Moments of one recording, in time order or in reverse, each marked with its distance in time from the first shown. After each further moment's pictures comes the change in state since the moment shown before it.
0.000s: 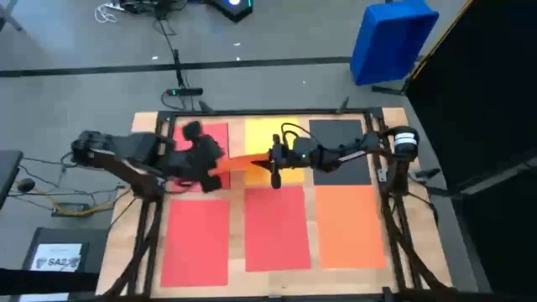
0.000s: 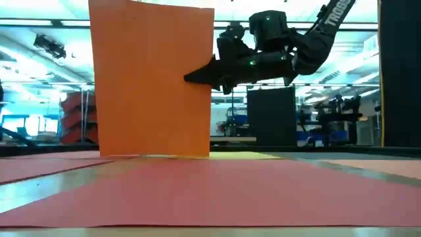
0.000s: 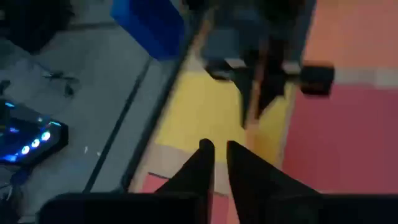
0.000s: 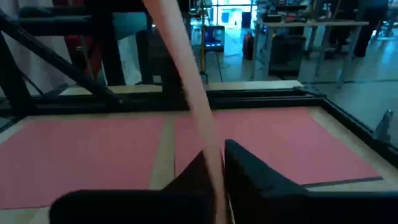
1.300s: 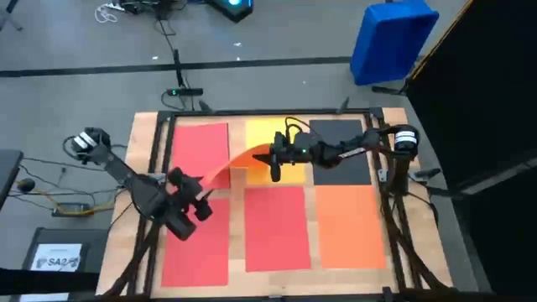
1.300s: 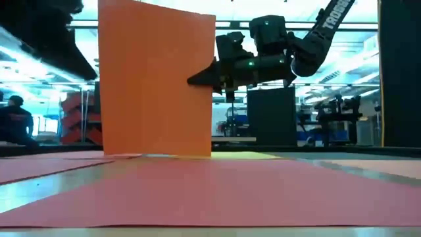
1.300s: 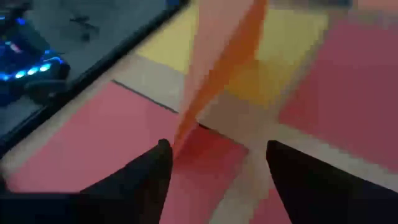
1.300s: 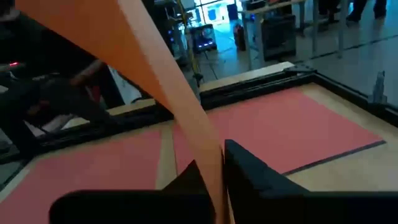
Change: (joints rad) left arm -0.369 -0.022 -0.964 0.301 -0.244 -1.043; right arm -0.044 -0.001 0.000 -0.003 -0.018 0.195
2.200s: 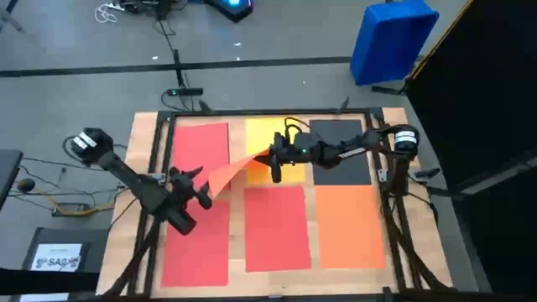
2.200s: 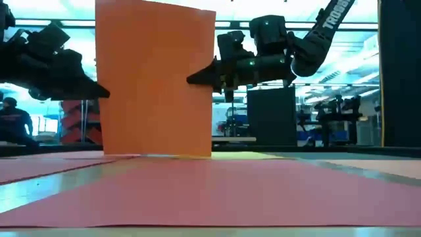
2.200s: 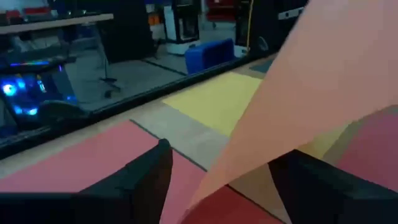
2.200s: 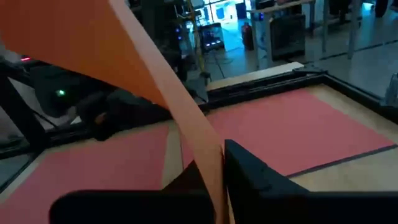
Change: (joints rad) left arm 0.048 0.000 -0.309 0.537 -0.301 0.169; right arm 0.000 0.000 0.000 0.002 -0.028 -0.013
